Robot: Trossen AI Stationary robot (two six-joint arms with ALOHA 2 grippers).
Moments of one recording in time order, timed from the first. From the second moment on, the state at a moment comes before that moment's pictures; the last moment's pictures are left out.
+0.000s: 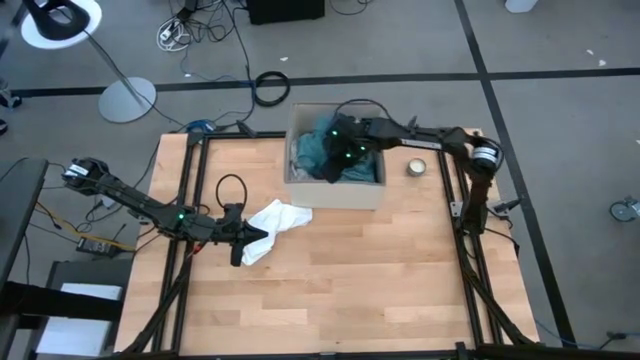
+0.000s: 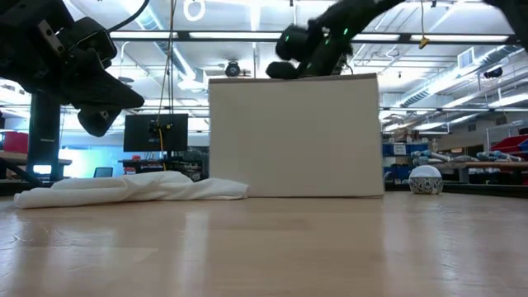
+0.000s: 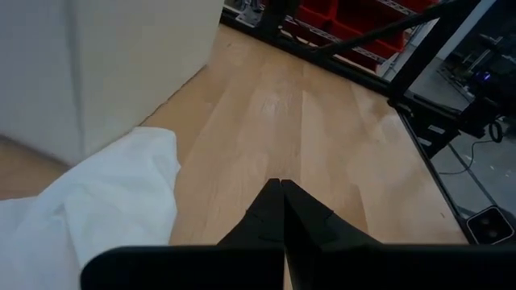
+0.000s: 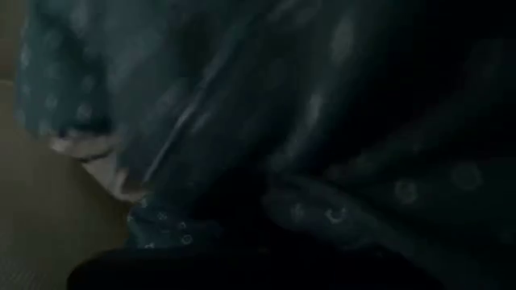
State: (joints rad) left arm -0.39 0.79 0.12 0.37 -0.39 -0.53; right arm -0.42 1.90 1.53 -0.73 -0.15 0.35
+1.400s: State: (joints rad) left arm -0.39 0.79 0.12 0.38 -0.39 -0.54; right arm -0.44 2.00 1.53 -0.47 0.15 0.44
